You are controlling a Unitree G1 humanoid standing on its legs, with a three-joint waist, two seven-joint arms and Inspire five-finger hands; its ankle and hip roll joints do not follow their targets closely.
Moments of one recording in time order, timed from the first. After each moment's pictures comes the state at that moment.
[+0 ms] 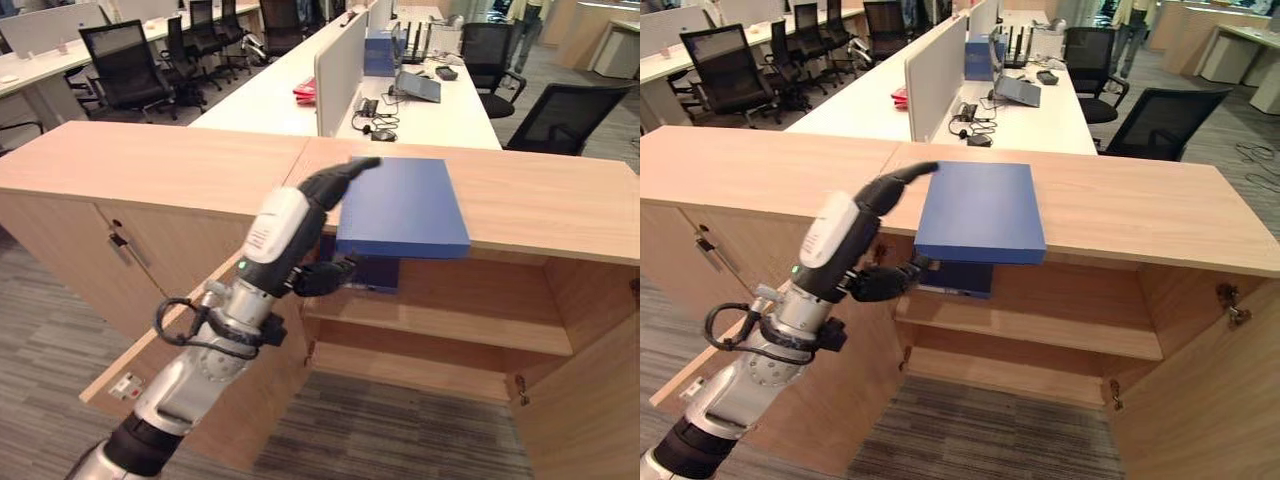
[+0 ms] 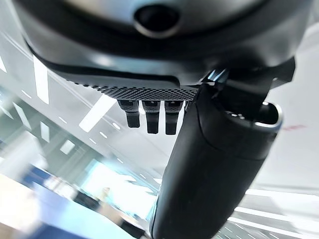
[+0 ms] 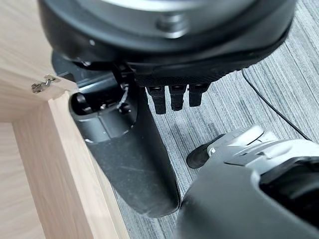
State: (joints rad) left arm -0.23 0.65 -0.37 -0.33 0.32 -0.25 0.22; right arm 0.04 -0.17 0.07 1.34 0.63 -0.03 -0.06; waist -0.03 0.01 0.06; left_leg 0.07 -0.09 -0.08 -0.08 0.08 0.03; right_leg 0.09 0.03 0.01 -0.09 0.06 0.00
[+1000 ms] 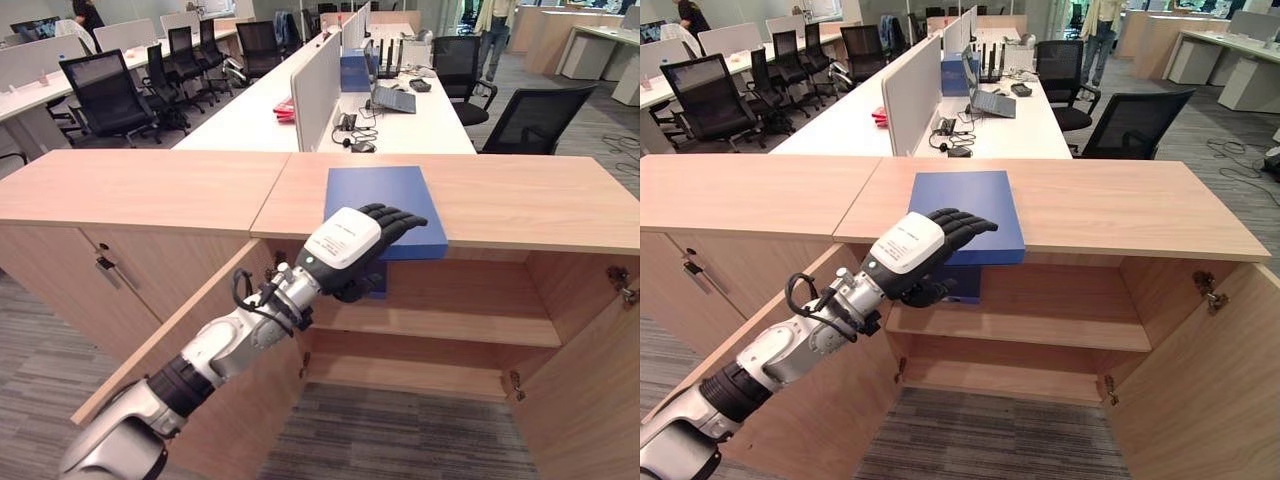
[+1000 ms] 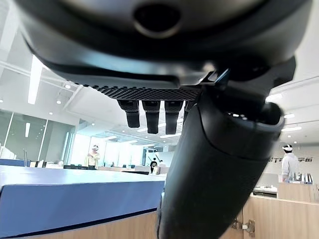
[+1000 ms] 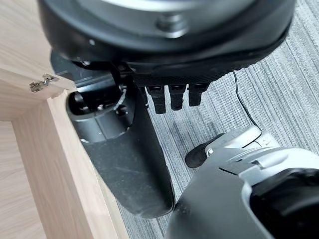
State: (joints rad) left arm -0.55 0.64 -0.65 0.00 0.64 -0.20 0.19; right arm 0.03 -0.19 0.11 1.35 0.60 -0.02 -0.06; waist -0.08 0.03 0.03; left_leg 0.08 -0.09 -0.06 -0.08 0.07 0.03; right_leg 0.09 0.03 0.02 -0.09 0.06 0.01
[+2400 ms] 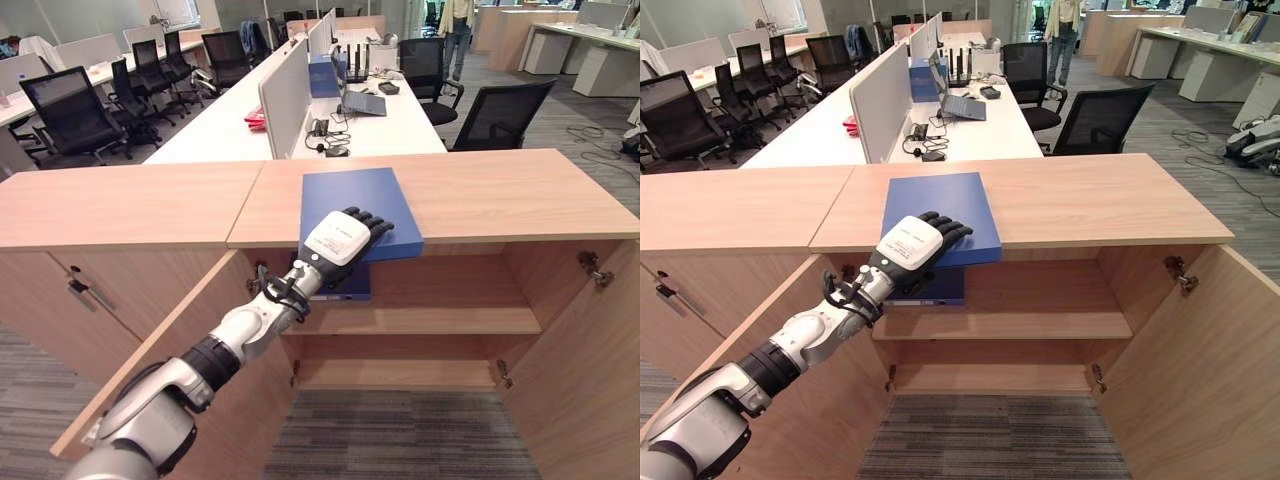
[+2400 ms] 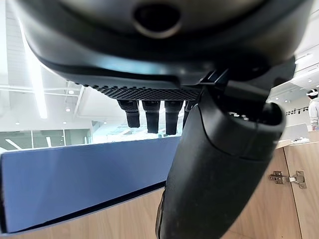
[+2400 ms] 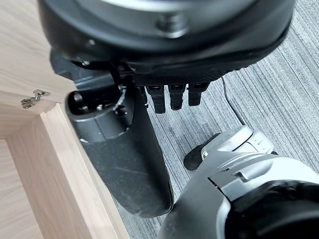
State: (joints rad) left arm -0.69 0.53 -0.75 0.36 0.84 -0.06 0.28; right arm 0.03 -0.19 0.14 1.37 0.63 -0.02 -0.07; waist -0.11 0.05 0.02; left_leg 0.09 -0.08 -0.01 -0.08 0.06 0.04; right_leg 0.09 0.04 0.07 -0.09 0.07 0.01
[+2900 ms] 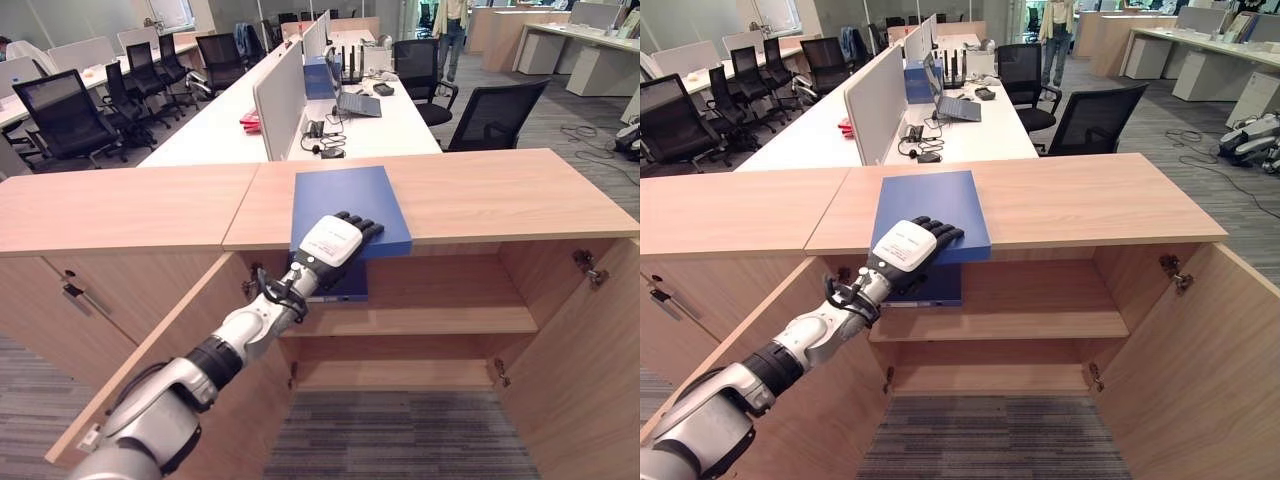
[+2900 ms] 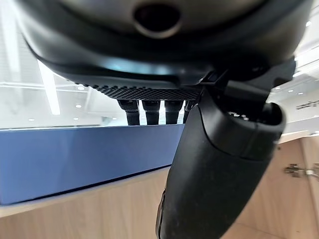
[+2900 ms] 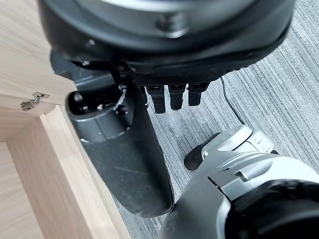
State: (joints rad) left arm -0.71 0.49 -0.76 0.48 0.84 -0.02 0.31; right arm 0.03 -0.19 0.14 1.37 0.63 -0.02 -0.07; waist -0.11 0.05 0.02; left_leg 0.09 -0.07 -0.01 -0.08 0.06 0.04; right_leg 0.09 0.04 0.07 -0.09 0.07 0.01
